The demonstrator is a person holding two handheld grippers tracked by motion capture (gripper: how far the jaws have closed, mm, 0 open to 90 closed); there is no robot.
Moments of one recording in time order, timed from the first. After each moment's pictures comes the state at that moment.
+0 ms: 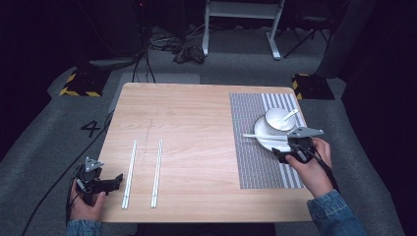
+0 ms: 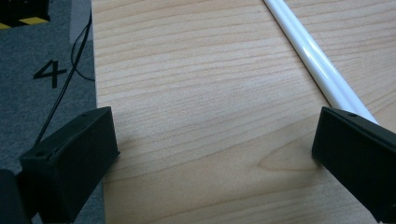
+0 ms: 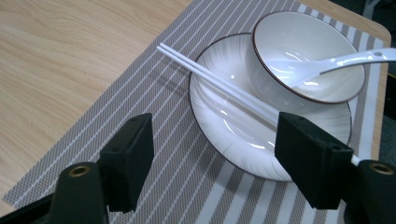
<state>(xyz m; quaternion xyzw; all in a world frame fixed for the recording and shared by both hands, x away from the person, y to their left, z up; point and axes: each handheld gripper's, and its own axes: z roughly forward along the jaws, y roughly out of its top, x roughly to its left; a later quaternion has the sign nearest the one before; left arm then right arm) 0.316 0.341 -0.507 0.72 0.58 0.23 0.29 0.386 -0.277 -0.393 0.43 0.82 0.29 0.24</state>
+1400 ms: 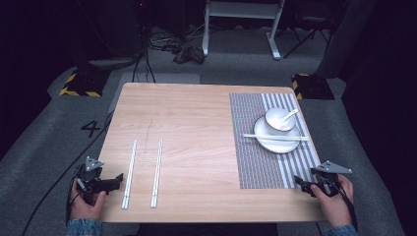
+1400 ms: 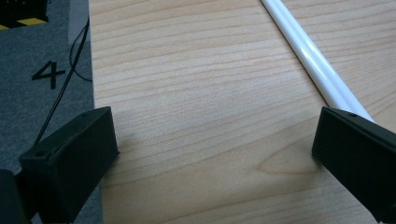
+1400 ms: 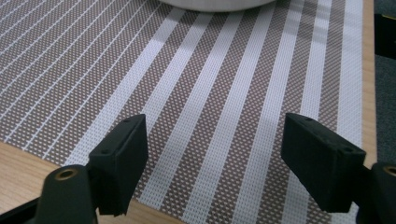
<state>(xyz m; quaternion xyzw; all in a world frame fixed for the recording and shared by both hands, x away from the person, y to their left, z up) 0.318 0.341 -0.506 0.73 0.58 0.22 0.29 0.334 -0.373 -0.493 0.50 0.78 0.32 0.23</state>
